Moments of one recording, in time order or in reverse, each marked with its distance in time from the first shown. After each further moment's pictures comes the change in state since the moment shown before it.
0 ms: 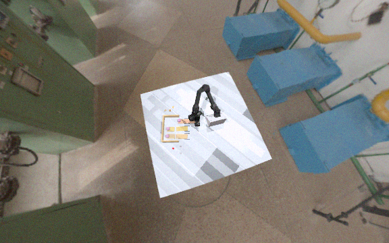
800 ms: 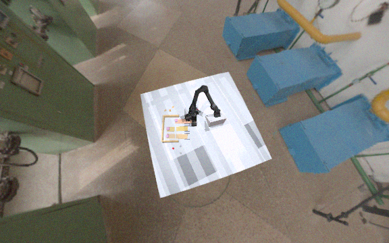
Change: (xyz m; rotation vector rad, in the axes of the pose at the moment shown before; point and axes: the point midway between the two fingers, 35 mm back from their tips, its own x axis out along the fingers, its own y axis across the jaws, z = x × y) arm 0.001 -0.001 0.036 0.000 0.001 0.000
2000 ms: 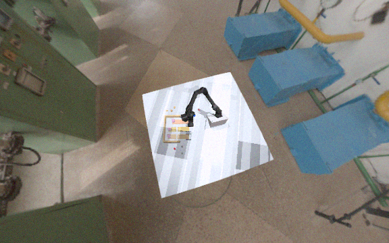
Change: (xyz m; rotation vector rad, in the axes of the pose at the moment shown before) arm 0.001 -0.001 0.055 0.002 0.002 0.004
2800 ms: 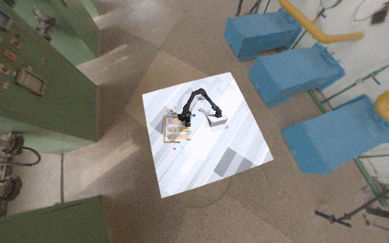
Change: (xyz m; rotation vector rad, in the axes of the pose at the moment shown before) arm 0.000 -0.001 0.036 0.002 0.001 0.001
